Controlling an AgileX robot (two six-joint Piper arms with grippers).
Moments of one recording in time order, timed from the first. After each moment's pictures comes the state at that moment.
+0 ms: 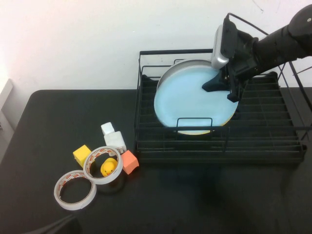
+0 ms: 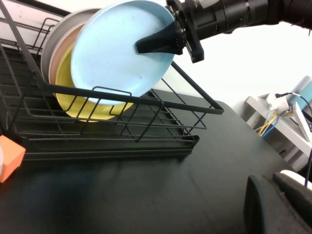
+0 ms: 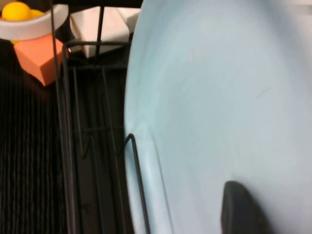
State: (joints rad) right arm 0.21 2.15 -1.85 0.78 0.92 -1.61; left arm -0.36 0.32 -0.12 -1.70 0.36 1.18
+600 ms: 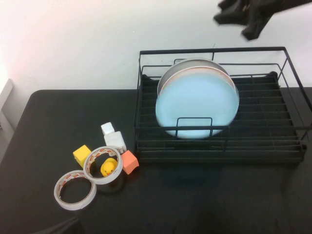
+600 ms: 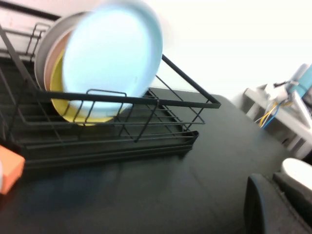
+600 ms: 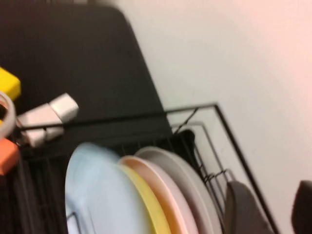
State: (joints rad) right arm 0.21 1.93 -1.99 0.71 0.95 -1.36; left arm -0.36 0.32 -0.12 -1.70 0.39 1.26
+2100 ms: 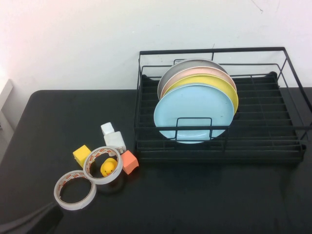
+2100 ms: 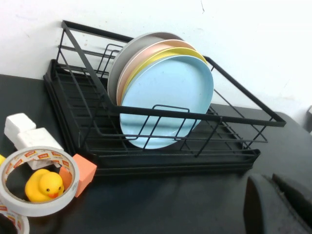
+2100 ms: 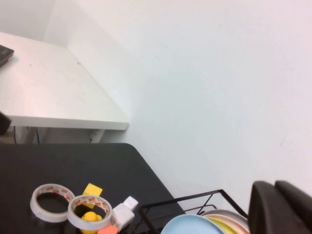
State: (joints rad) right arm 0.21 0.56 -0.78 1.09 0.73 -1.48; left arm -0.36 0.32 -0.12 -1.69 0.20 1.26
